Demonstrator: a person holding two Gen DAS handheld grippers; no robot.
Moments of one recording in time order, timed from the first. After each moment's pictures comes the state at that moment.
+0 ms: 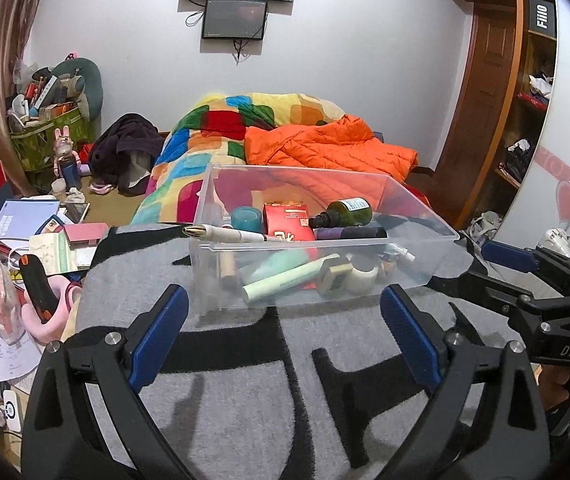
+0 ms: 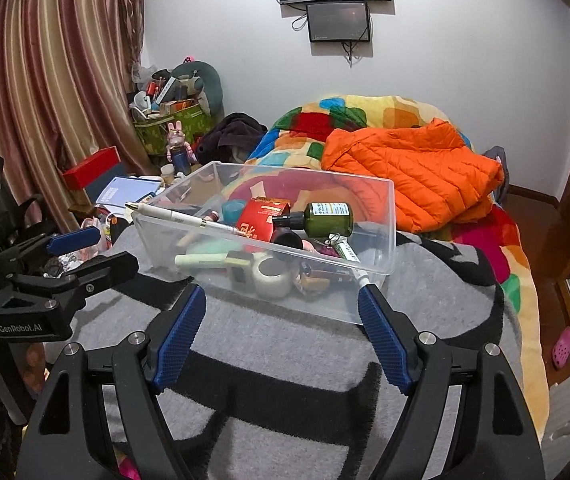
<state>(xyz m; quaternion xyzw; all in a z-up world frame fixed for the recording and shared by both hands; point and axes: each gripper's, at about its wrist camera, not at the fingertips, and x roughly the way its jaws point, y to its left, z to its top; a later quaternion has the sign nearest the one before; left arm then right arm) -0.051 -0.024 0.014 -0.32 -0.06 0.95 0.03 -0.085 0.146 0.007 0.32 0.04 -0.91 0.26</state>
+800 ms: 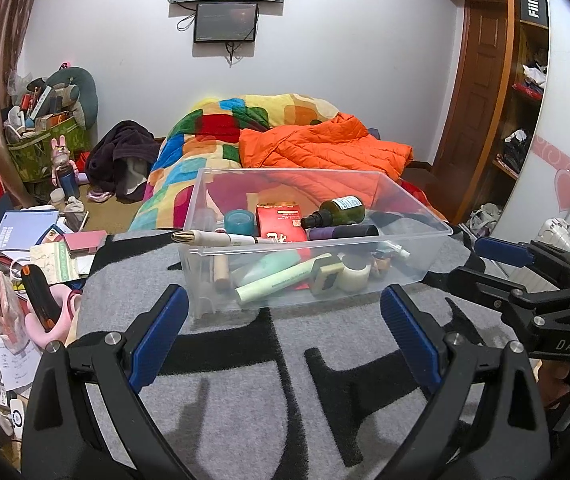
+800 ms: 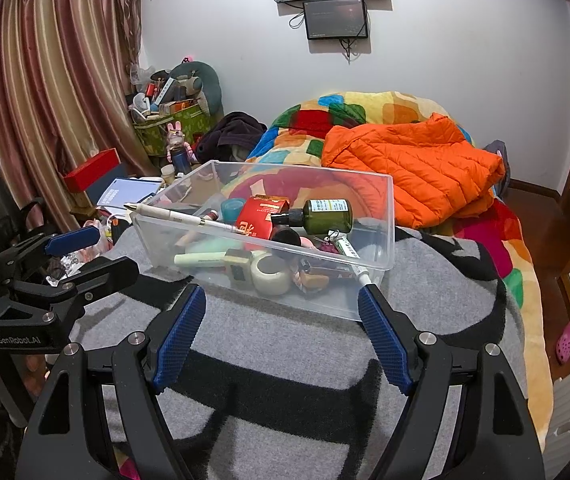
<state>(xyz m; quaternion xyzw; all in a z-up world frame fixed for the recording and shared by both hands) -0.052 -0.015 0.017 -0.32 -0.04 0.95 0.03 -0.087 0.148 0.004 0.33 0.03 -0.91 0.26</state>
